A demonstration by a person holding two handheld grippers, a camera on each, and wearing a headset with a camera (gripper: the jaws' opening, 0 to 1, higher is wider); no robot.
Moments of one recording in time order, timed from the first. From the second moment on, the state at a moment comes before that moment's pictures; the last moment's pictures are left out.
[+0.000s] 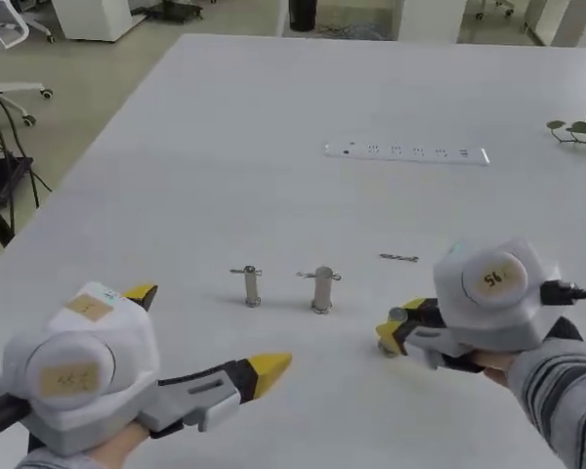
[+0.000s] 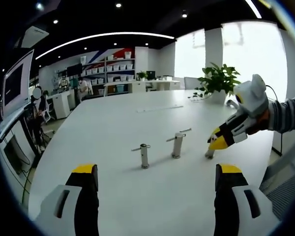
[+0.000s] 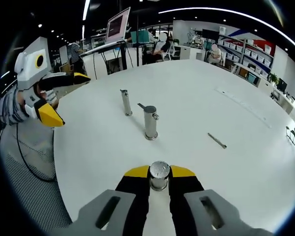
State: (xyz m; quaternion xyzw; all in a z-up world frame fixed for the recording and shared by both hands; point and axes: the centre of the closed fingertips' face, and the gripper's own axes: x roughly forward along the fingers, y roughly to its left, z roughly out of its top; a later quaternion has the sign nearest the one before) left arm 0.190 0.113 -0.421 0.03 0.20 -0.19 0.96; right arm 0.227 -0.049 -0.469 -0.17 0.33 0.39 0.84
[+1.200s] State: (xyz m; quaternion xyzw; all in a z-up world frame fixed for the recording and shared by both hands) left arm 0.197 0.115 -0.425 0.05 0.21 -0.18 0.96; right arm 0.209 -0.008 -0.463 -0.12 0.28 0.43 0.85
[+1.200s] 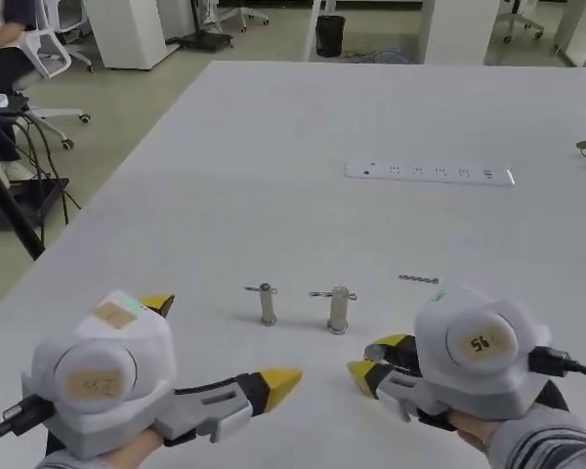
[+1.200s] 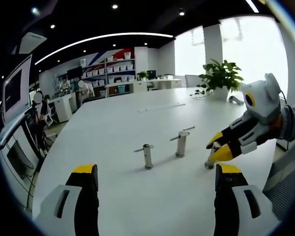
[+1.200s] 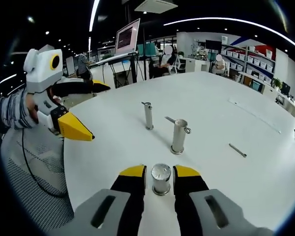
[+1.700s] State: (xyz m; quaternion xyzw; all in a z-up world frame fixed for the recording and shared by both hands) left arm 0.197 0.111 -0.421 0.06 0.20 -0.19 0.96; right arm 0.202 -0.029 -0.437 -0.12 0.29 0.45 0.83
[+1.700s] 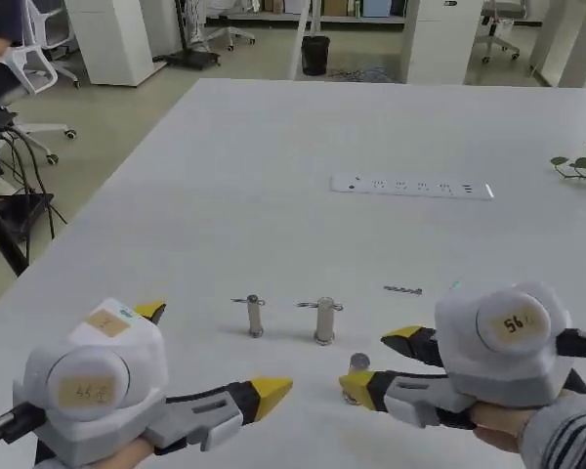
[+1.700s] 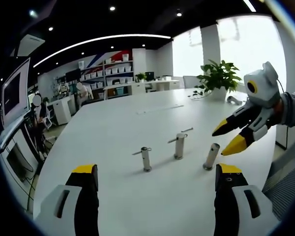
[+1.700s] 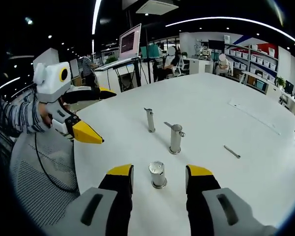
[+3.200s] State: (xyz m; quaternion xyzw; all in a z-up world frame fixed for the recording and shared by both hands) left arm 0.193 0.102 -0.430 0.04 0.22 -0.22 0.95; right arm 0.346 -0.089 -0.487 -0.28 0.40 0.49 0.73
